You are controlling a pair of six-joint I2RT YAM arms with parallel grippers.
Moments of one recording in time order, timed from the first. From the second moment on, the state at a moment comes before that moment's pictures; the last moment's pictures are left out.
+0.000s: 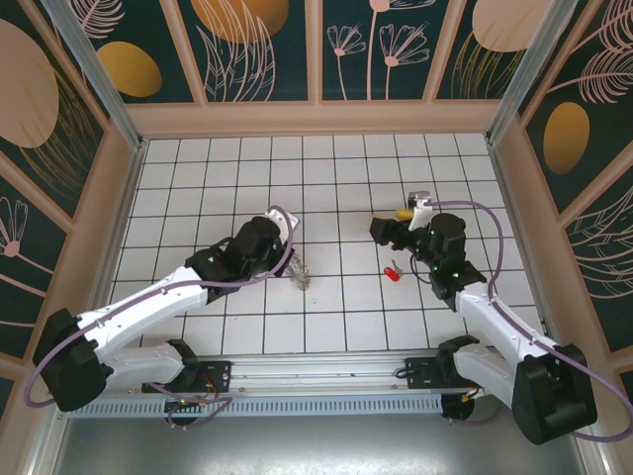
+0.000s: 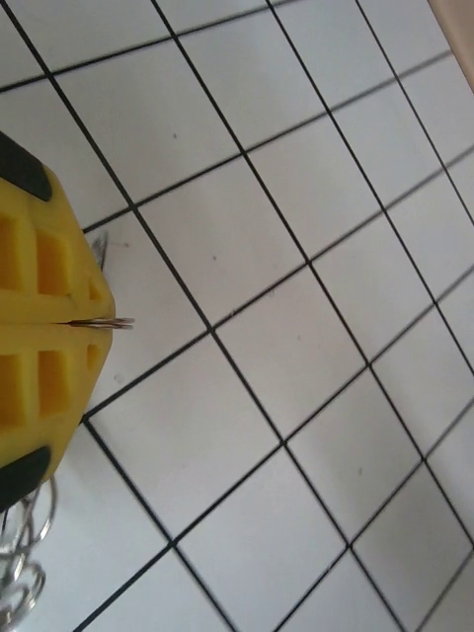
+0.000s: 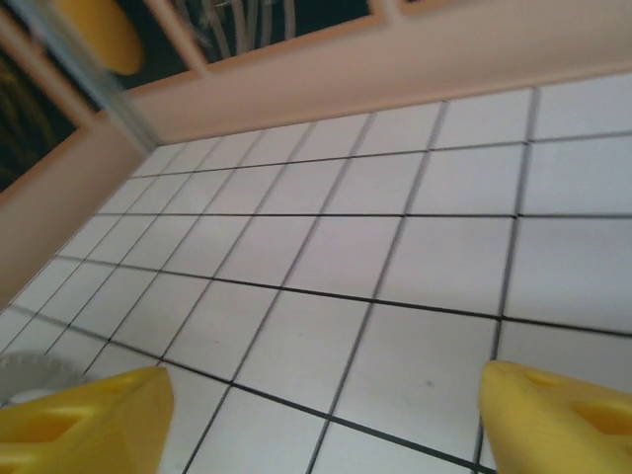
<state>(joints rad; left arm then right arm) -0.84 1.16 0.83 -0.36 -0.21 -0.10 0.33 0.98 0.46 0.27 -0.32 0.32</state>
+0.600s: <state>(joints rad) -0.84 0.94 0.73 -0.07 0.36 0.00 0.47 0.96 0.43 0.64 -0.81 0.36</state>
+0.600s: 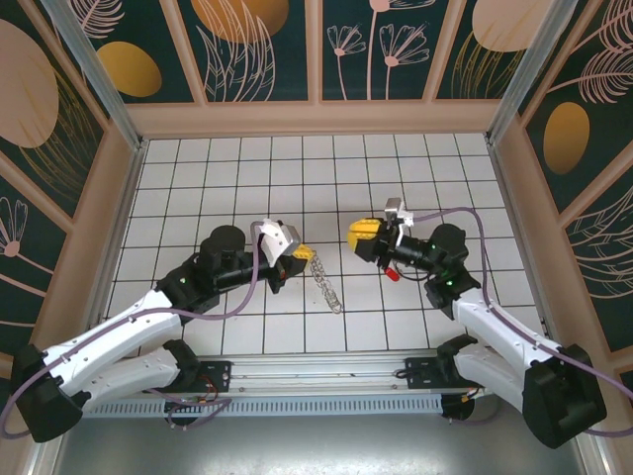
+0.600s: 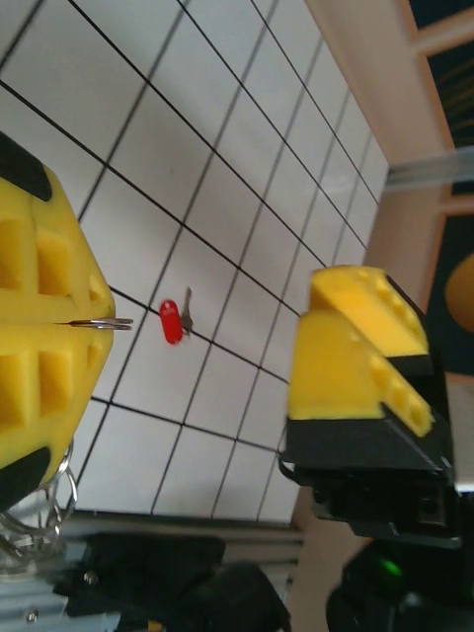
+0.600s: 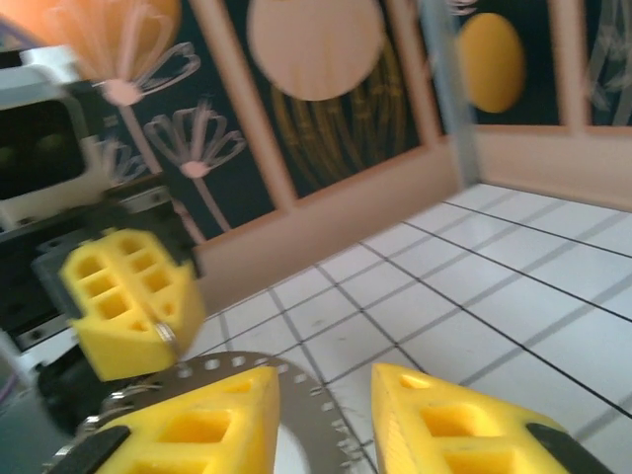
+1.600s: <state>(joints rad) -0.84 0.92 0.73 0.00 0.59 -0.02 0.67 1.00 0.41 0.81 -0.95 0.33</state>
